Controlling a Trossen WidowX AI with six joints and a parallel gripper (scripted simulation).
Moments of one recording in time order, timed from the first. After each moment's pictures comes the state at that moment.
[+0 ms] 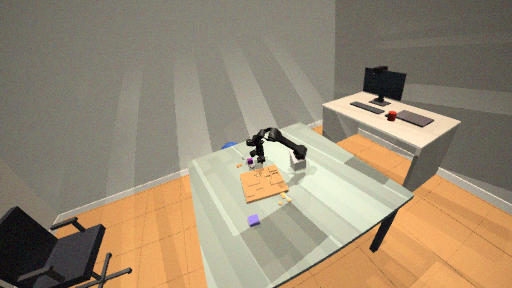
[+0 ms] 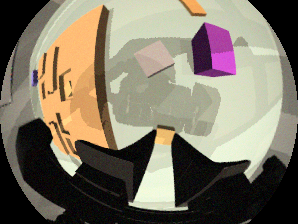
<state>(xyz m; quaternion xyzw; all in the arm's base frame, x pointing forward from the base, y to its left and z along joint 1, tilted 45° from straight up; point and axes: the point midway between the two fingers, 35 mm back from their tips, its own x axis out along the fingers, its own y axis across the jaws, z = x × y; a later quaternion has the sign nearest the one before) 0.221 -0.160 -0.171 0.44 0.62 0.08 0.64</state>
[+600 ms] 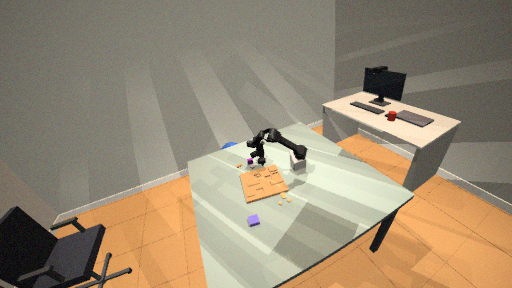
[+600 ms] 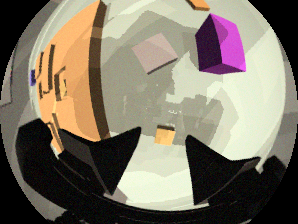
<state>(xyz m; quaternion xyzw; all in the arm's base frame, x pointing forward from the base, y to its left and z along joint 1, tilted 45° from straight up) 0.222 -0.150 -0.178 0.44 0.63 0.09 0.64</state>
